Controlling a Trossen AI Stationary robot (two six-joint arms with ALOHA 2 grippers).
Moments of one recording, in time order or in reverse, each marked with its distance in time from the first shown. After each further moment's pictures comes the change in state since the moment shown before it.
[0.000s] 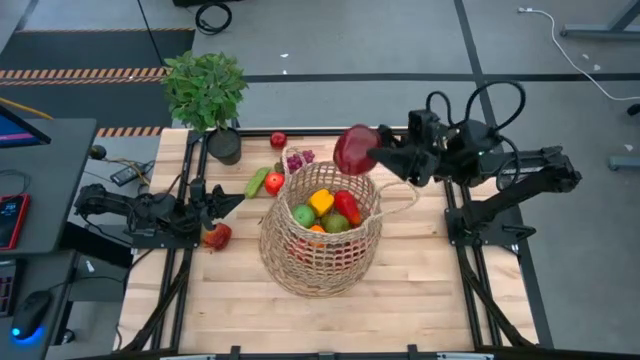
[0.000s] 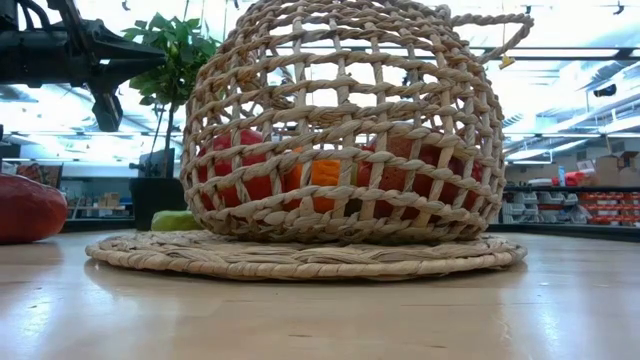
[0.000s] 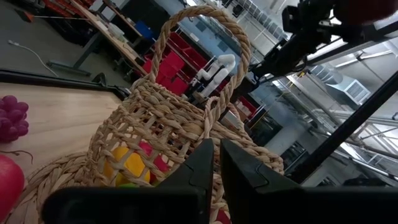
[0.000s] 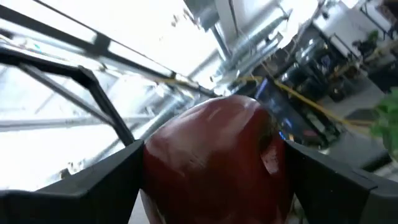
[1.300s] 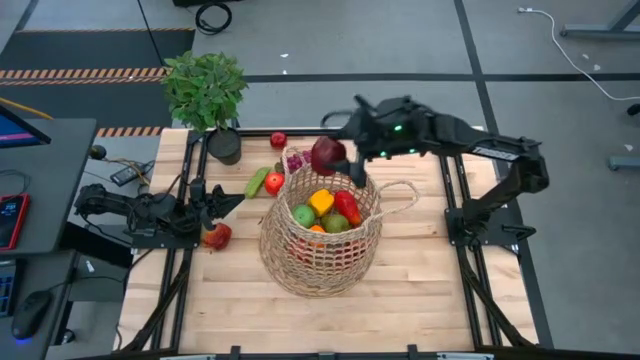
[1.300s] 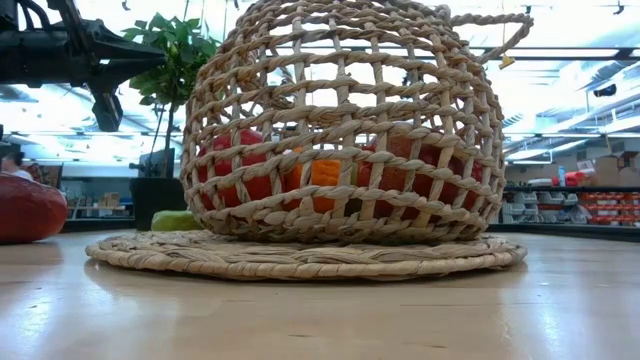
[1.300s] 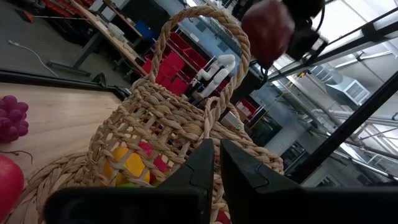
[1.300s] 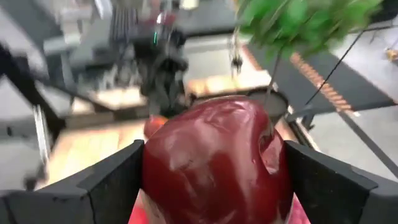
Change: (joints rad) left arm 0.000 0.000 0.000 0.001 0.000 0.000; right arm -0.218 0.279 0.431 -1.016 -0.083 -0.605
